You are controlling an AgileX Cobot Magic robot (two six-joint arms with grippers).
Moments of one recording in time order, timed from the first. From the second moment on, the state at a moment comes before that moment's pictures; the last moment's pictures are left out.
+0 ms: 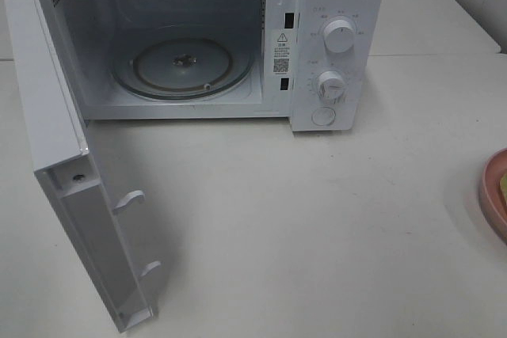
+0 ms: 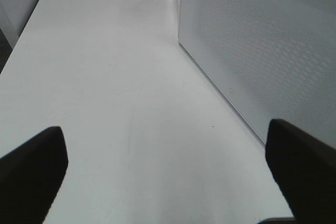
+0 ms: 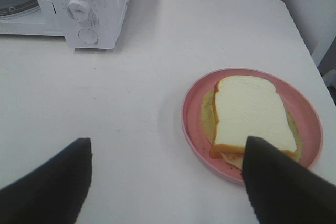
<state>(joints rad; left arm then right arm) 0.00 0.03 -0.53 -0.05 1.05 0.01 0.07 0.00 -0.50 -0.05 1.01 0.03</state>
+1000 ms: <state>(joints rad) 0.00 0.64 -0.40 -0.02 0.39 0.01 0.07 0.00 -0.50 -0.05 1.01 0.03</state>
